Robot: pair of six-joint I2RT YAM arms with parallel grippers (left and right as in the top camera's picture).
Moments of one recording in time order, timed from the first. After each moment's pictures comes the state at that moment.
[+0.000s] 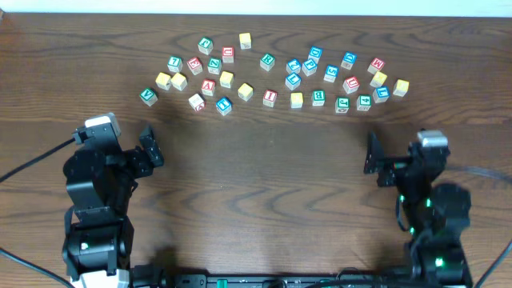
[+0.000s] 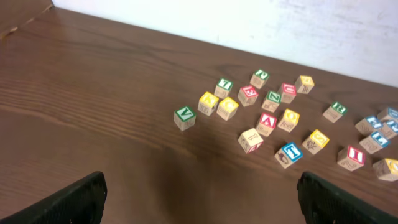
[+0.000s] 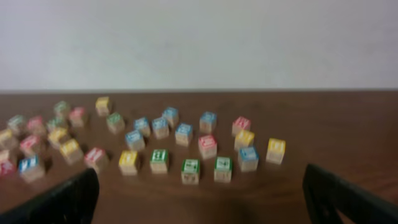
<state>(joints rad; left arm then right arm) 0.13 0.72 0.68 -0.41 0.03 -0.16 0.06 0.56 0.43 -0.06 -0.04 0.07</state>
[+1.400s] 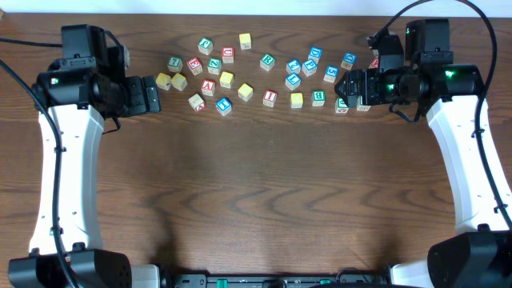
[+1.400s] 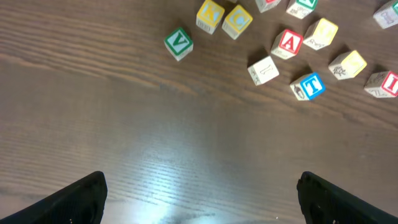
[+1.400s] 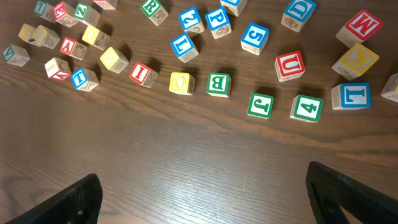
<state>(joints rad) 0.11 1.56 1.57 -1.14 0.06 -0.07 0.06 1.63 1.57 -0.97 -0.33 -0.01</state>
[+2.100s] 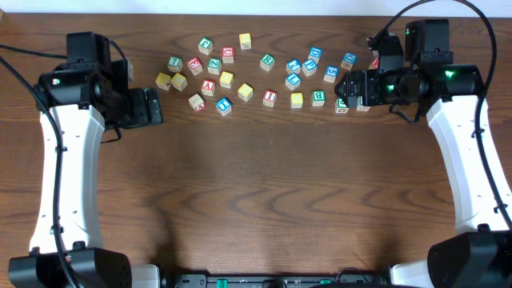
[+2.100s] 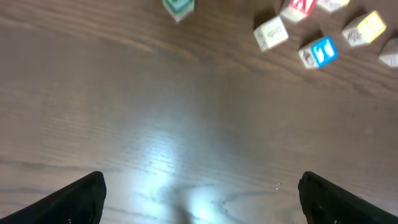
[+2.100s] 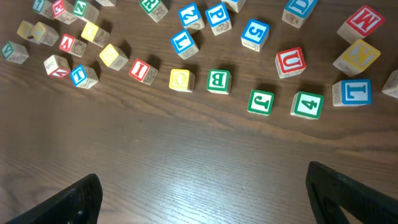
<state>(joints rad) 0.11 1.56 1.56 -1.24 0.07 -0.08 0.06 1.63 1.57 -0.98 -0.33 -0.01</state>
